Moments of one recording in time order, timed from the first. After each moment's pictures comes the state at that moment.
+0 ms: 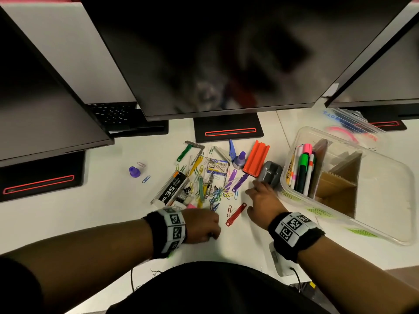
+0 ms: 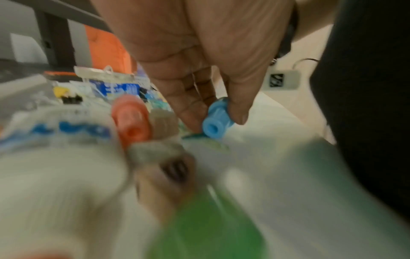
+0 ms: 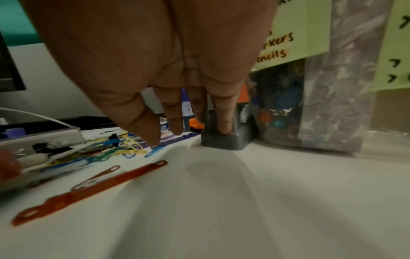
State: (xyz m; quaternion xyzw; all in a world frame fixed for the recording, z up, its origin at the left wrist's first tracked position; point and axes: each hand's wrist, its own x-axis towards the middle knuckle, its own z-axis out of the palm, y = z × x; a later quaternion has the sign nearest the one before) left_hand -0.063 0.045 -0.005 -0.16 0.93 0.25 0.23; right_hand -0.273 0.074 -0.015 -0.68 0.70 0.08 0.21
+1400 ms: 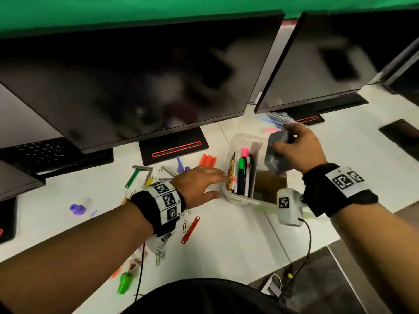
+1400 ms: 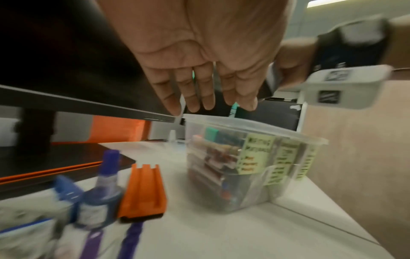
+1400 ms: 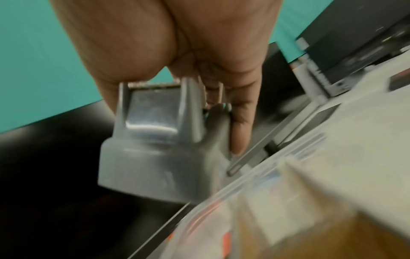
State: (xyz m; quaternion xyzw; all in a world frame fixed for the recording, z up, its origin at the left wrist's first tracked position) left_hand -0.186 -0.001 0.078 -0.22 0.95 0.21 0.00; right_hand -0.412 0.076 0.152 -0.38 0.82 -0.36 0.22
